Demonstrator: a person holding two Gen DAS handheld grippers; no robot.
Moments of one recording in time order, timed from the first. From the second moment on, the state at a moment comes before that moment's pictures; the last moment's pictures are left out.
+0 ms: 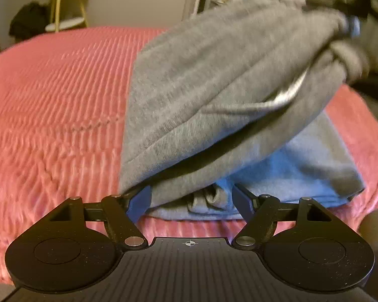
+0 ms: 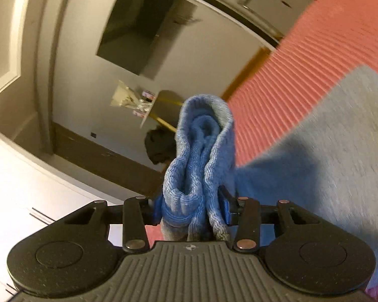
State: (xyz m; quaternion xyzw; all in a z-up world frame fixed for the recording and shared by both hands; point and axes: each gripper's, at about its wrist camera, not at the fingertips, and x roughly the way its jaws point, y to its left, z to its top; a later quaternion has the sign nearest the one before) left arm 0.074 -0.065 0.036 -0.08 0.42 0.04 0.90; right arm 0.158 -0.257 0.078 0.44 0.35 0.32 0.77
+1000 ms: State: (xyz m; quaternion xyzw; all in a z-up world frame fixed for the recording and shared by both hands) left arm 0.074 -0.044 0.029 -0.14 0.46 0.08 0.88; right arm 0.174 -0.324 -0.036 0.43 0.49 0.20 0.73
